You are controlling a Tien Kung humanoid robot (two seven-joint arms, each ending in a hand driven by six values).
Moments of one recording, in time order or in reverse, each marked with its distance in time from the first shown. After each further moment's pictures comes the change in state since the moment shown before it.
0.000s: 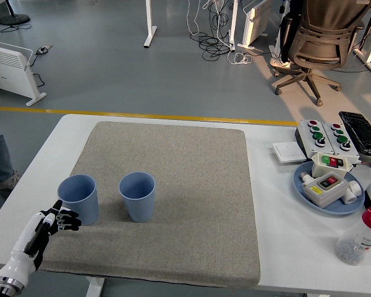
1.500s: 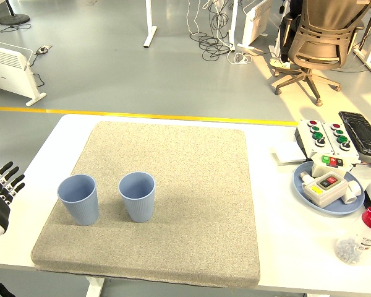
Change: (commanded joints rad) left arm -0.144 -0.076 -0.294 0.169 -0.290 0.033 0.097; right arm 0.000 0.000 0.023 0.001 -0.028 0.001 -0.006
